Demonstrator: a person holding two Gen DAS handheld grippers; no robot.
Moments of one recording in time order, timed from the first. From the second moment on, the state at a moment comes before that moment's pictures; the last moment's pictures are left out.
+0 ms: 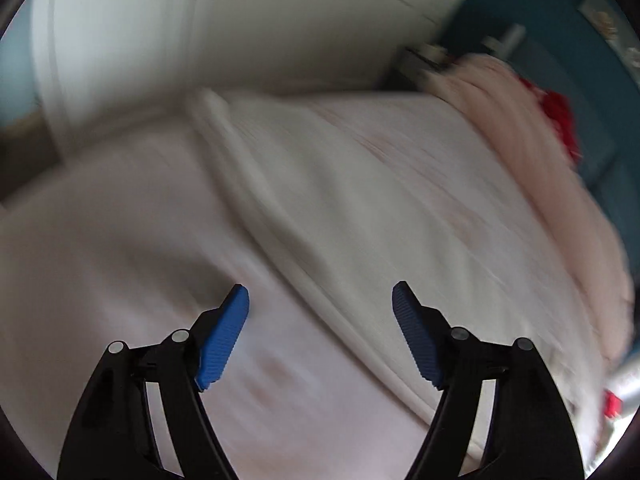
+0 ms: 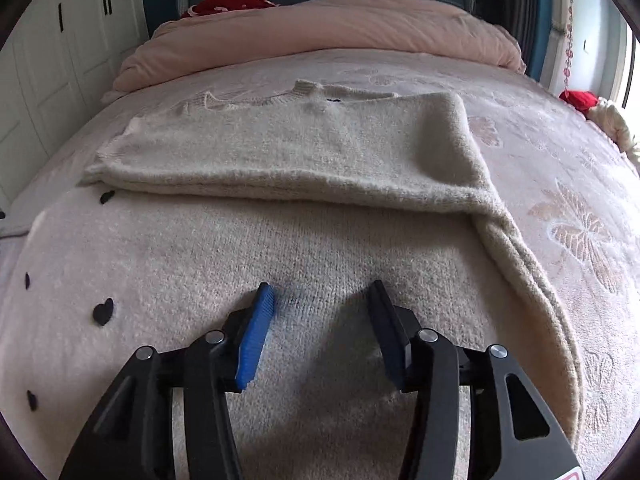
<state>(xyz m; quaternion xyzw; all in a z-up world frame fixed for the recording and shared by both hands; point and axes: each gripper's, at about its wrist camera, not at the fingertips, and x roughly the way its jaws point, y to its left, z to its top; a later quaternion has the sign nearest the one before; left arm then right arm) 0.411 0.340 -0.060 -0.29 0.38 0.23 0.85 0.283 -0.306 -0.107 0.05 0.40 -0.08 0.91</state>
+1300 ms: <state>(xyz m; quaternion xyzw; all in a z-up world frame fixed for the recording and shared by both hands) 0.364 -0.025 -0.053 -0.27 0.45 -0.12 0.84 0.288 -0.317 -0.109 0.09 0.39 -0.06 0.92</state>
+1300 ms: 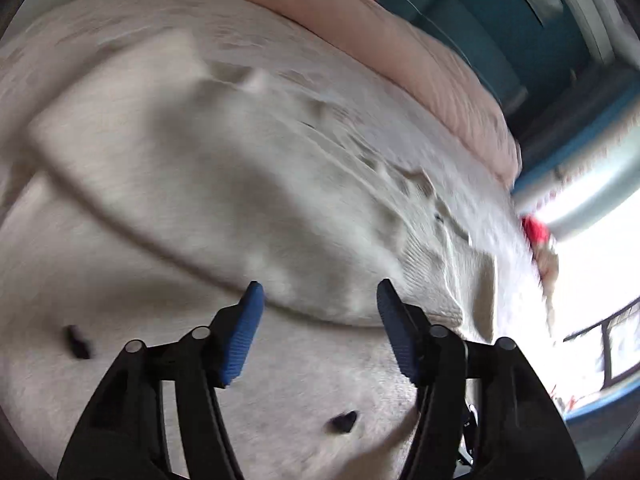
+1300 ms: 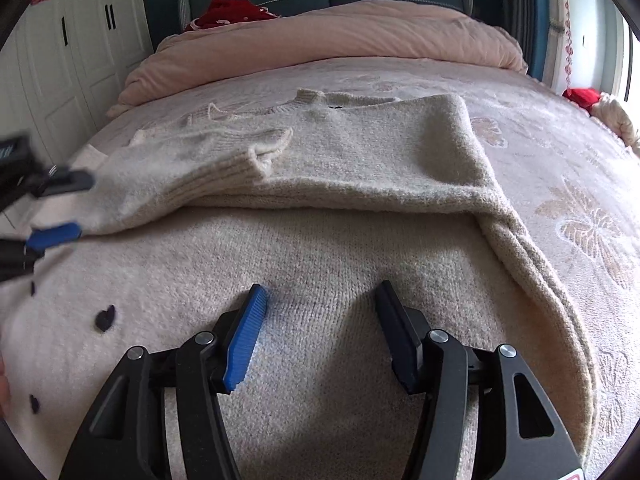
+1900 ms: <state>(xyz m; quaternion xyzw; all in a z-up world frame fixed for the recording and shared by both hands) 0.386 0.124 -0.068 -0.45 0.41 -0.01 0.79 0.386 -0.300 -0.080 0.30 0.44 0.02 0.85</state>
